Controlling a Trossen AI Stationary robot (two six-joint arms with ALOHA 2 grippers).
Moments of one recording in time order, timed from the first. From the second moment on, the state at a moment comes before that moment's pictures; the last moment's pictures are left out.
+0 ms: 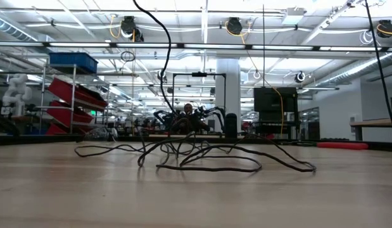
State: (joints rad) left arm -0.75 1.55 1.19 -0.03 -1.11 0.00; right arm 0.68 1.60 1.67 -0.32 0.97 -0.05
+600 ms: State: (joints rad) left arm -0.66 1.55 1.19 -0.06 -1.15 0.01; right arm 0.63 1.63 1.67 -0.31 0.91 0.03
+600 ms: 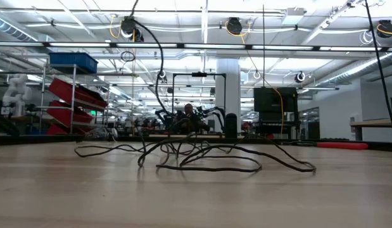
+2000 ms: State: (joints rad) left arm -0.62 1.53 1.19 -0.01 -1.04 -0.03; right arm 0.45 1.79 1.67 -0.28 1.08 -0.02
